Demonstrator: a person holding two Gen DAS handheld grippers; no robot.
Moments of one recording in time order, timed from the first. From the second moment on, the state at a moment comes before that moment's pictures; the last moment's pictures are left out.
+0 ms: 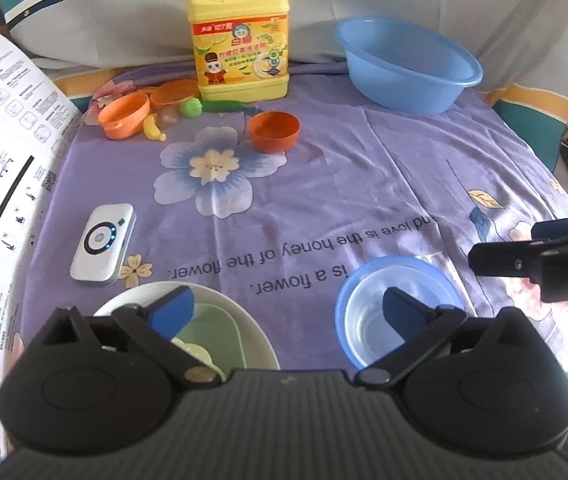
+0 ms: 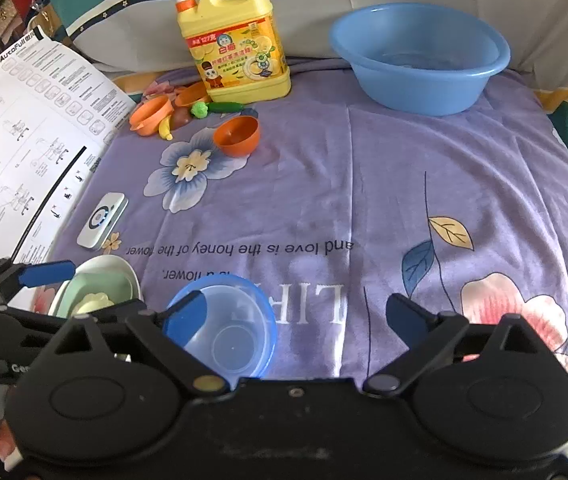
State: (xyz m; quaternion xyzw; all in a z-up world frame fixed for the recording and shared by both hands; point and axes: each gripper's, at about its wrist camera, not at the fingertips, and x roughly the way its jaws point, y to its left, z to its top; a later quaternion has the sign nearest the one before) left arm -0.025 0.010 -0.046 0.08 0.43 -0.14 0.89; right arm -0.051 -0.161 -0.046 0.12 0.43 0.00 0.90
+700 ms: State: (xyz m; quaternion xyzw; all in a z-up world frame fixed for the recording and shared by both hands) left arm 0.041 0.032 -0.033 0.07 0.41 -0.10 0.90; right arm 0.009 -0.153 -0.038 0.10 0.41 -0.01 0.90
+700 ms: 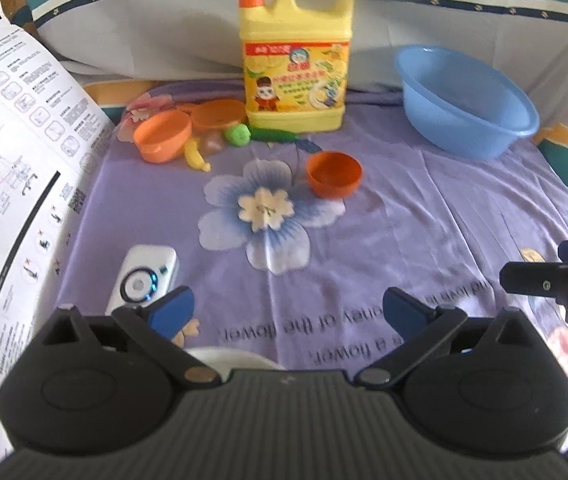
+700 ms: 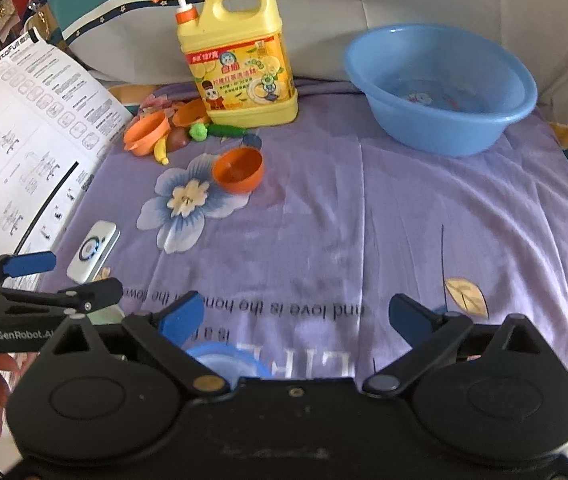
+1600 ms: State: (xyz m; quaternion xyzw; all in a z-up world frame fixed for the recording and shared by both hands) left arm 0.199 -0.004 -0.086 0.02 0.44 -0.10 0.89; right arm 0.188 -0.164 -0.072 0.19 0.41 0.02 0.89
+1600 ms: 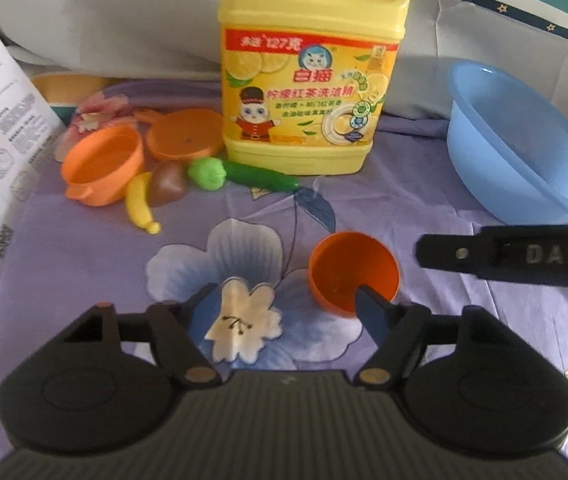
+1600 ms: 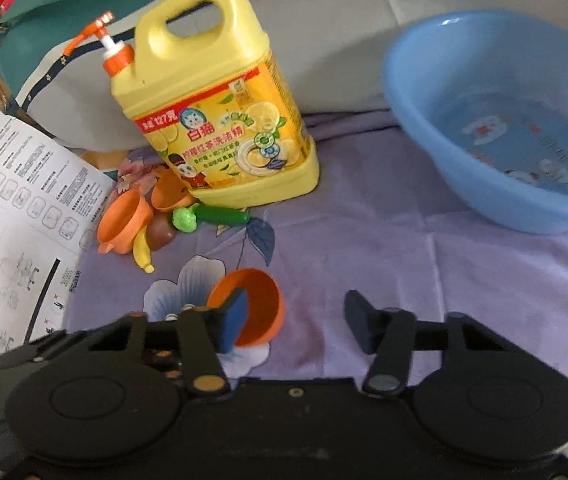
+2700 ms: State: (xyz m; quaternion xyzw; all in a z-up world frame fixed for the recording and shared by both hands) left arm 0.168 -0.009 -0.080 0.03 0.46 -0.15 0.88; right arm 0.159 -0.140 -0.078 0.19 0.44 0.05 0.88
